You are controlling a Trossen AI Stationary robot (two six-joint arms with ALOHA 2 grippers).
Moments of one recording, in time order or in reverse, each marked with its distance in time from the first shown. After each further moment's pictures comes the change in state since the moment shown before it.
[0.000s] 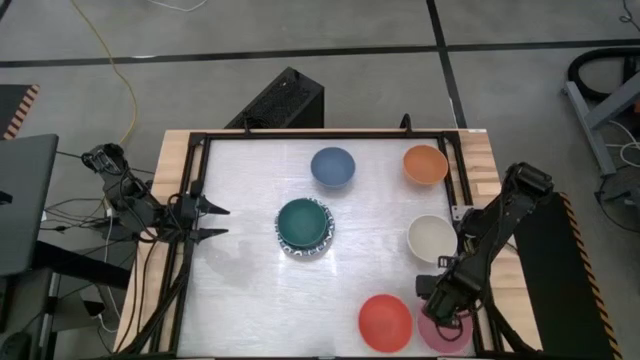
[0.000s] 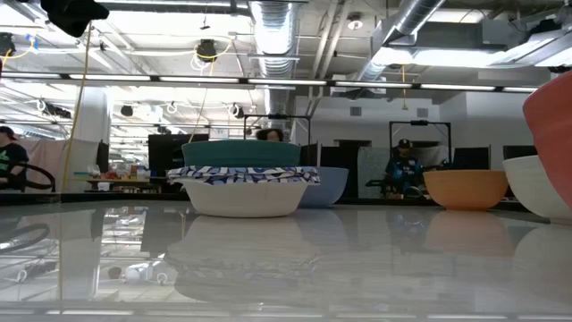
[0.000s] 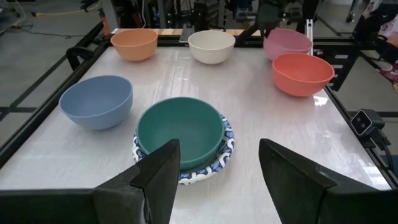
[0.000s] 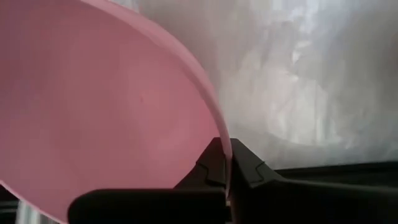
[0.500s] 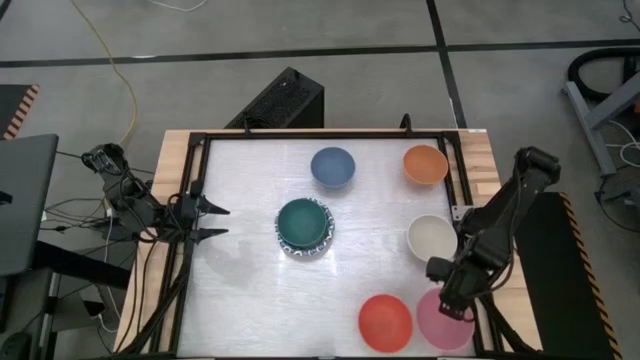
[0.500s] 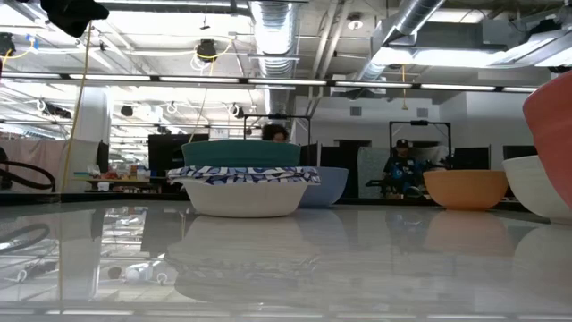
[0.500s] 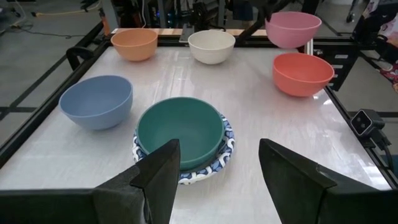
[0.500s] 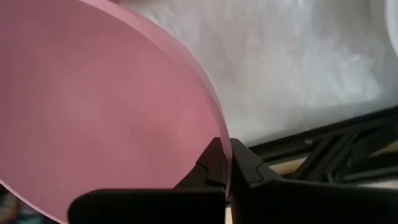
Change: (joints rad) left arm 0.000 0.000 0.000 0.000 0.000 -0.001; right arm -0.003 -0.233 0.000 -0.026 0.005 0.334
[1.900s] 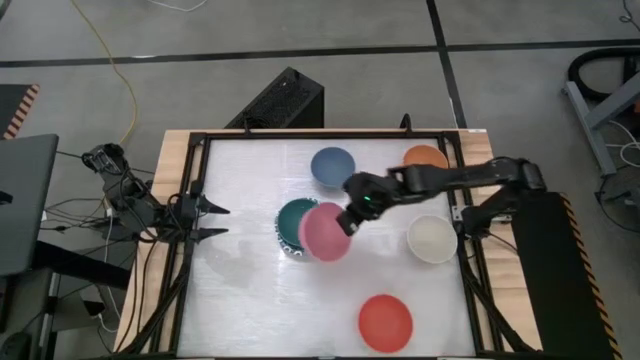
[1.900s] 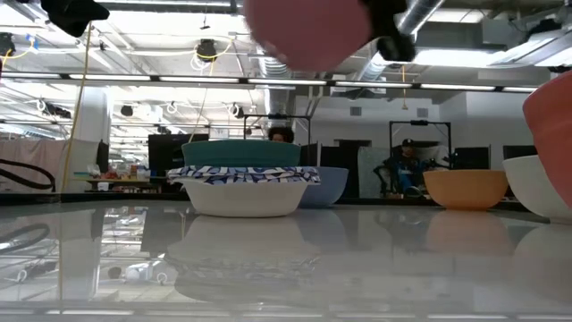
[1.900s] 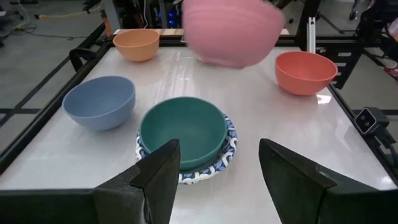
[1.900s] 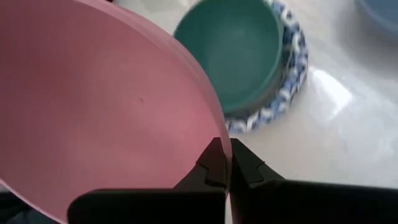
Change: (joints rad) left arm 0.000 0.000 0.000 -0.004 -0.008 0.013; right arm -0.873 0.276 0.404 0.329 0.157 -0.592
